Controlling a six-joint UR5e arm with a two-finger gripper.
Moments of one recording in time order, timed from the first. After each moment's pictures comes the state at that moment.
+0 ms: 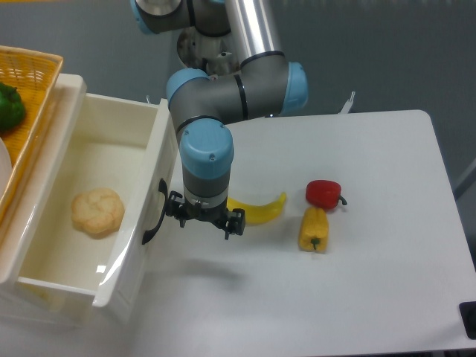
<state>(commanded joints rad) 2.27 -1.94 -1.59 -1.16 1.47 0.51</state>
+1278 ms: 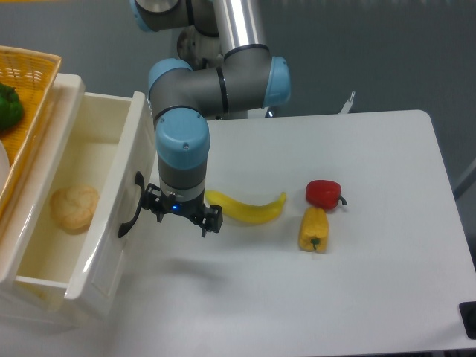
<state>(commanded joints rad) 2.22 -1.91 -1.60 -1.16 1.42 0.50</state>
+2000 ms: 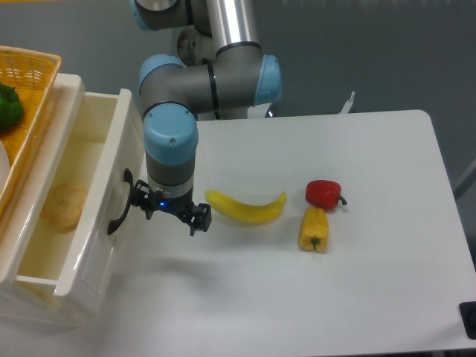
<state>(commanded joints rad) 2.18 -1.91 -1.60 -1.16 1.42 0.51</state>
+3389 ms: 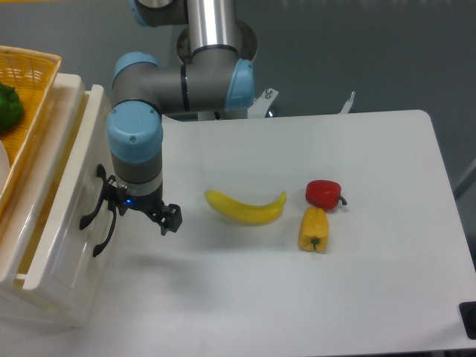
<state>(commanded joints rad) 2.10 -1.91 -1.59 -1.16 1.42 0.51</state>
